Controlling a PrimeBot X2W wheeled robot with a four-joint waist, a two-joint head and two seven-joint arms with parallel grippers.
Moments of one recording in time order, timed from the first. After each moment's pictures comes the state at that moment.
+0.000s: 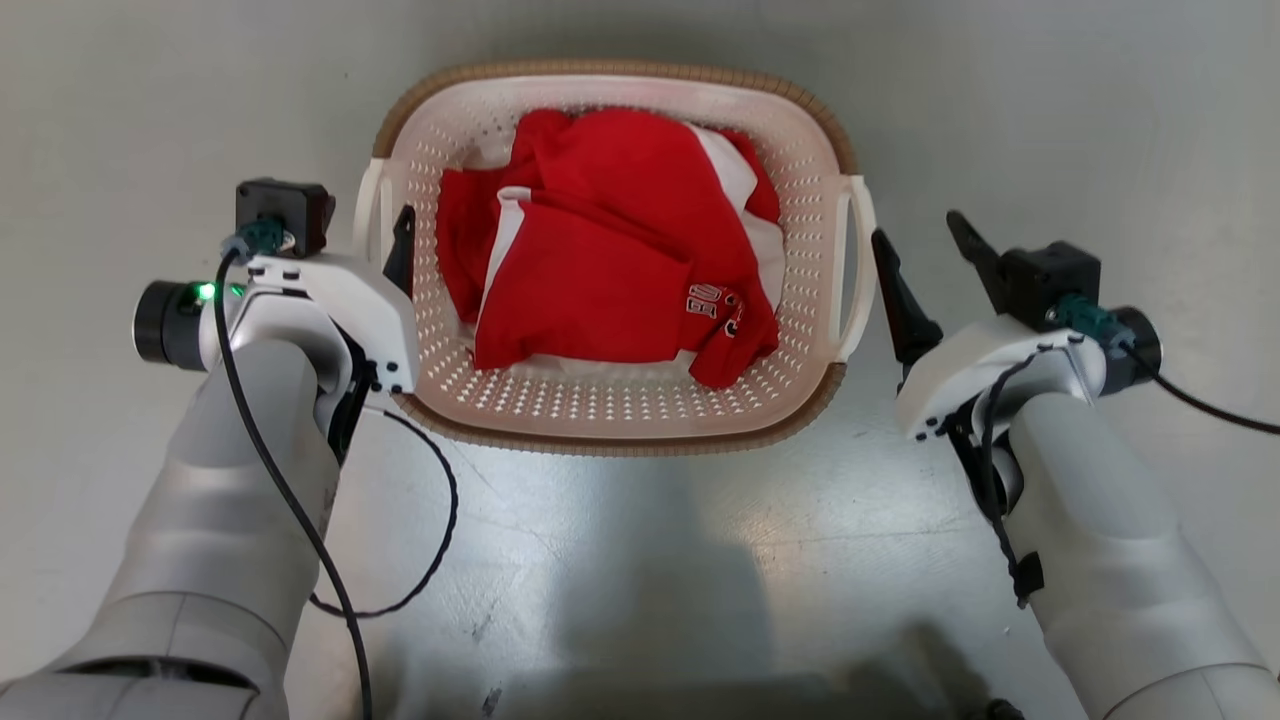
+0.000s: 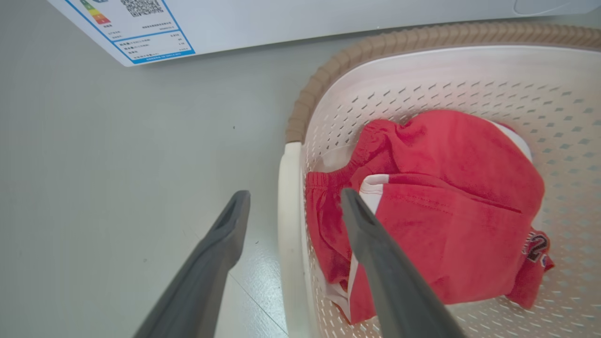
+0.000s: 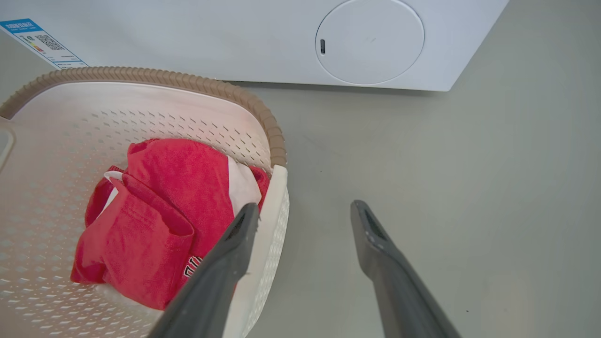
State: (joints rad) left arm -0.99 0.10 -0.14 1.23 -0.12 -0.10 -0.26; right arm -0.74 -0.06 0.10 0.88 0.08 0.12 -0.25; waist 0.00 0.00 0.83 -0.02
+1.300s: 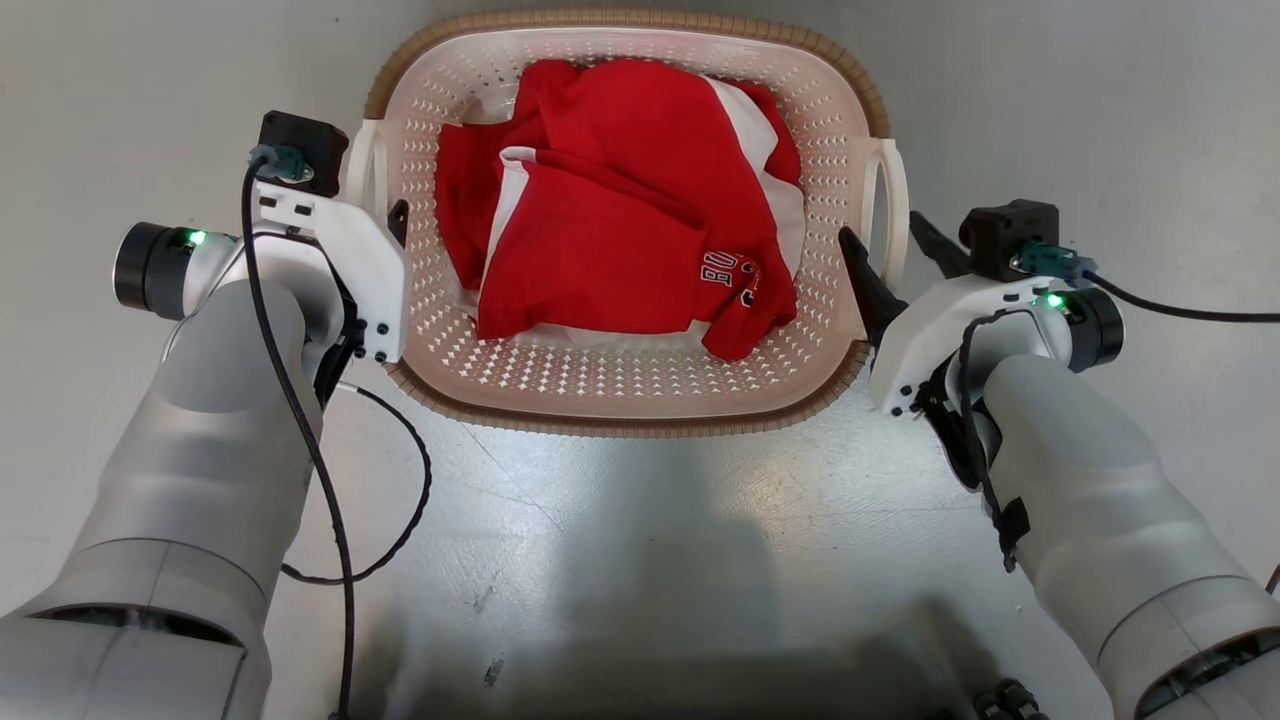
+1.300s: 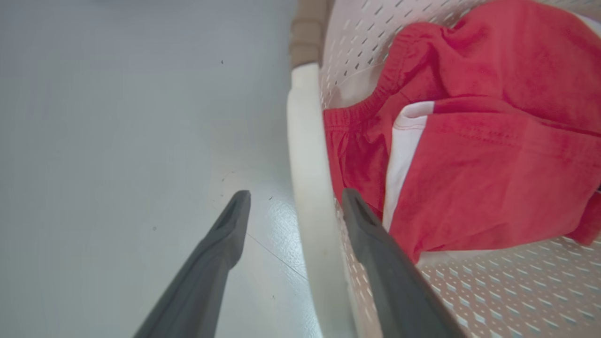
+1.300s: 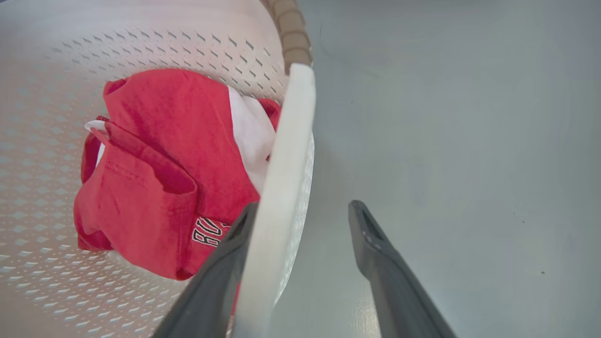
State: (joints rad) left arm -1.10 0.12 -0.26 1.29 -0.11 -0.10 -0.03; right arm -0.95 -0.07 0.45 1.19 0.46 0.13 -0.23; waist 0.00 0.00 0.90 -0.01
